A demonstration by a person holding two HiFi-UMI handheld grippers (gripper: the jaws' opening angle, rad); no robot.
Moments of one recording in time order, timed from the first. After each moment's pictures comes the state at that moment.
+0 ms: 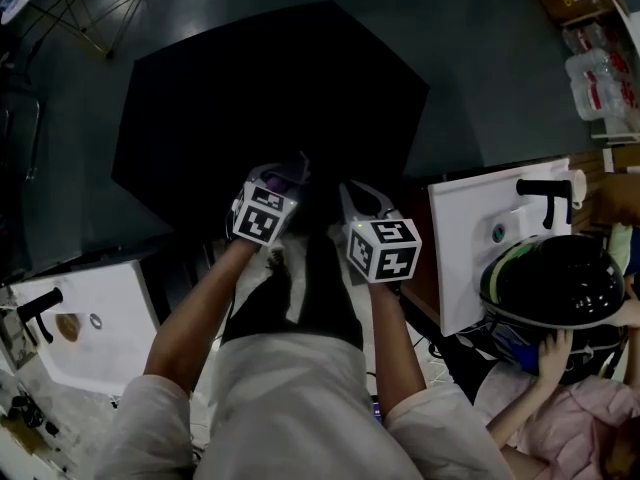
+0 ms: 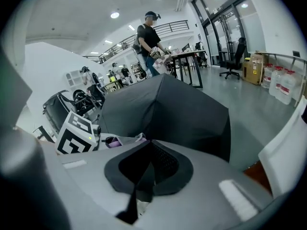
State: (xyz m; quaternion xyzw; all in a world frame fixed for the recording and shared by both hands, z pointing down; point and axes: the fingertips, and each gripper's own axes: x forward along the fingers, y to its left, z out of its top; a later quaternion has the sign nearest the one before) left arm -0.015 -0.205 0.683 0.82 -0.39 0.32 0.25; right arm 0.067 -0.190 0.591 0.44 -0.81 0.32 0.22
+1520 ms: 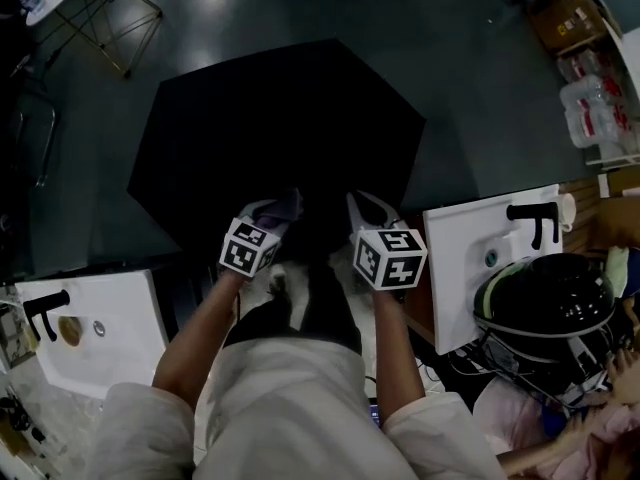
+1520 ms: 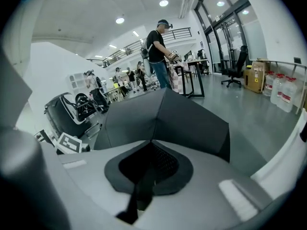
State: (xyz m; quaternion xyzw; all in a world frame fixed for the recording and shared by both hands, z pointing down) left arm -0.044 -0.169 0.659 0.84 -0.39 0.25 0.27; right arm 0.062 -0.205 0.539 0.45 -0.82 0.29 0.20
